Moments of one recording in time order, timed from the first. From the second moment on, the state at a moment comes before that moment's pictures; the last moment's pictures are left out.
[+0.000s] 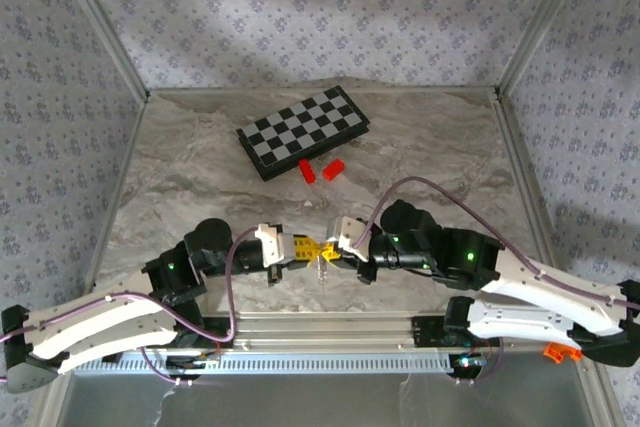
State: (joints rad) left arm -1.12 0.70 0.61 -0.02 0.29 0.19; right arm 1.20 0.89 0.96 -0.55 -0.13 -0.21
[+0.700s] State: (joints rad) left arm -1.12 0.68 0.56 0.02 0.28 0.16; right arm 1.24 0.93 1.01 -0.61 -0.04 -0.24
